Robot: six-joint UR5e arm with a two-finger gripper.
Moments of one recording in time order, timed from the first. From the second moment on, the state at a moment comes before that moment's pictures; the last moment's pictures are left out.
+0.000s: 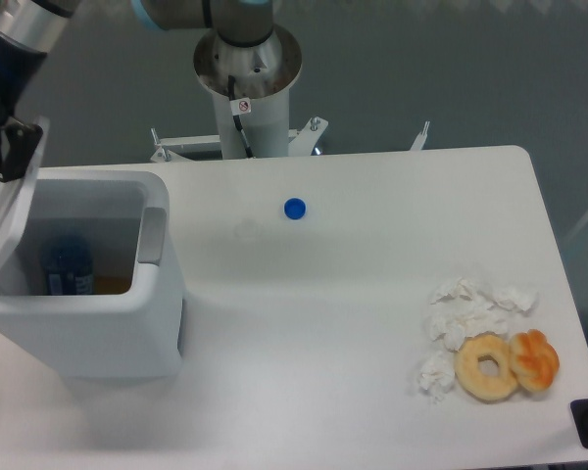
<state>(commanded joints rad) 2.09 -1.61 -1.61 -0.85 0.87 0.31</state>
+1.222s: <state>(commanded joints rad) 2.22 -1.62 -1.67 -0.86 0.94 0.56</state>
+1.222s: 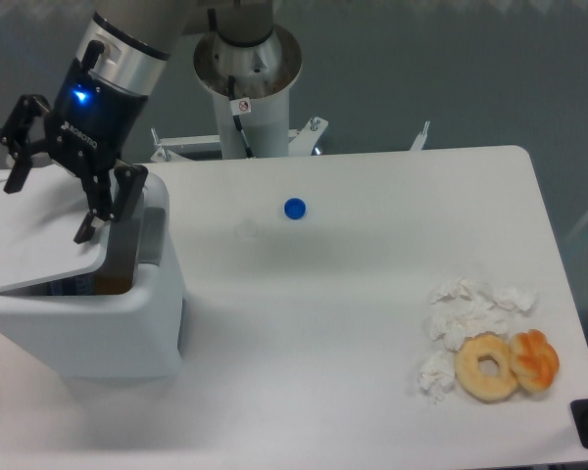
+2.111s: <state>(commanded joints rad) 2.23 -1.57 -1.73 -0.93 0.94 0.53</state>
